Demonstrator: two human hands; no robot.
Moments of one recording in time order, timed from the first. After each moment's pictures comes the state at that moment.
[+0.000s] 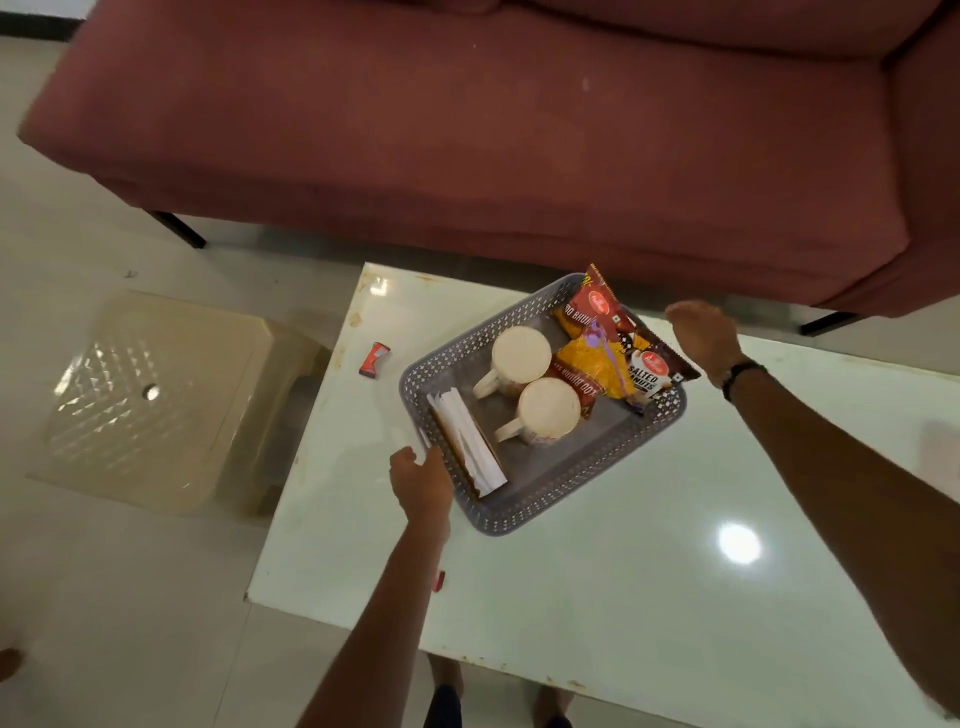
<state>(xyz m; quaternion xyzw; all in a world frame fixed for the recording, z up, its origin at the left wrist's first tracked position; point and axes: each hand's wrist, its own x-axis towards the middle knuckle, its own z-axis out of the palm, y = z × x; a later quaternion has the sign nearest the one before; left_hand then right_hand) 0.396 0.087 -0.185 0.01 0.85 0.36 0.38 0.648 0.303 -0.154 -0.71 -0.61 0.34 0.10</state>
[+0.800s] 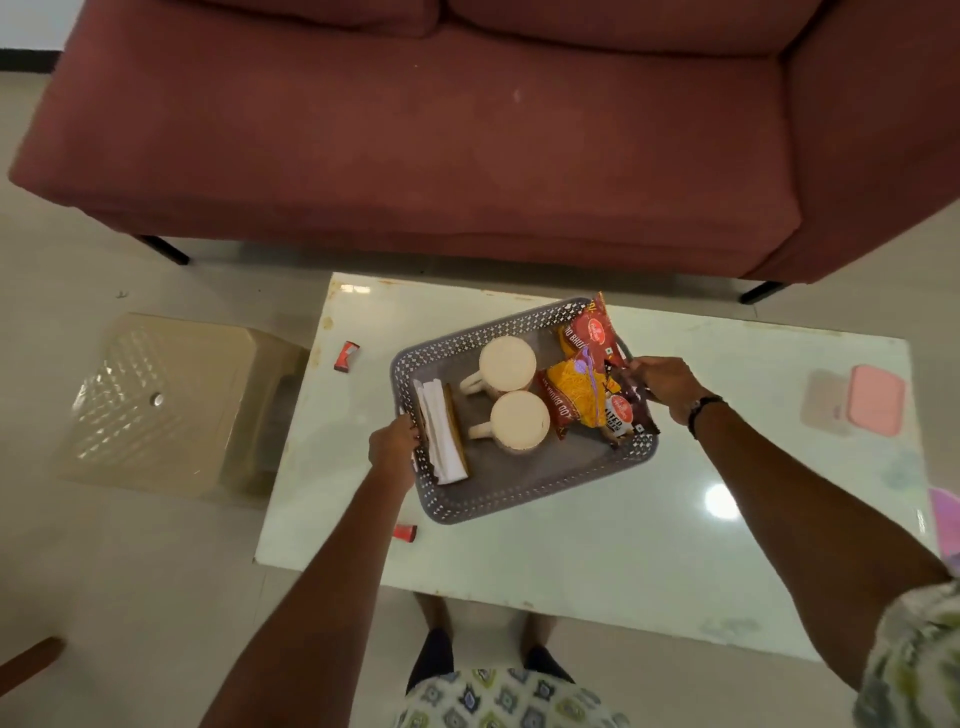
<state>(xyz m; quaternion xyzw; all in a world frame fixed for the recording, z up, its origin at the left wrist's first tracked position) 0.418 0.096 -0.108 -0.07 0.78 0.37 0.50 0.728 0.225 -0.119 -0.72 -0.36 0.57 0.15</state>
